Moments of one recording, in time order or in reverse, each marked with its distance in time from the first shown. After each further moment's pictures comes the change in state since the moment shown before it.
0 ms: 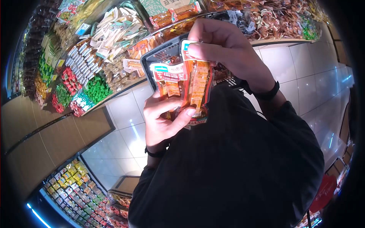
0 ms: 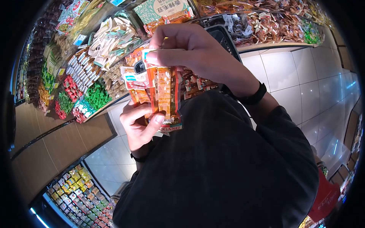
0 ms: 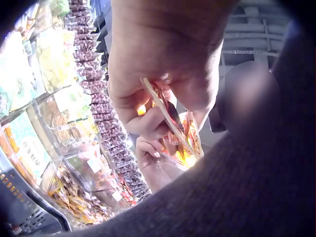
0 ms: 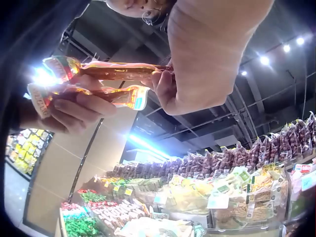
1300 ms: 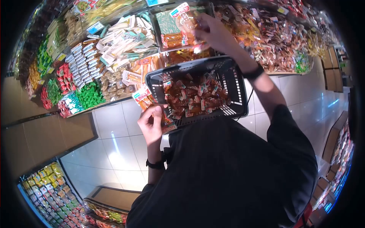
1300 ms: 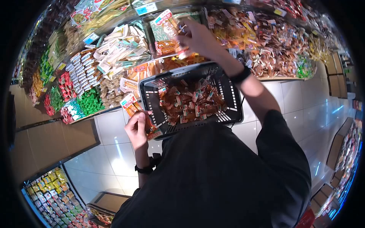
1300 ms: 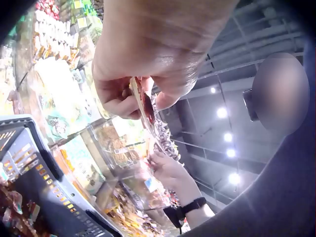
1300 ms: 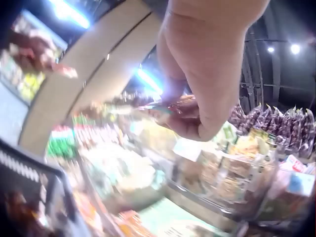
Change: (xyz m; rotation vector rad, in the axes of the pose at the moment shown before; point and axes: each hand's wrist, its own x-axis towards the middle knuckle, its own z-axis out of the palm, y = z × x) left_hand -0.030 -0.092 -0.021 0.003 0.529 -0.322; right_hand 0.149 0.069 -0.091 -0.585 0.235 0.082
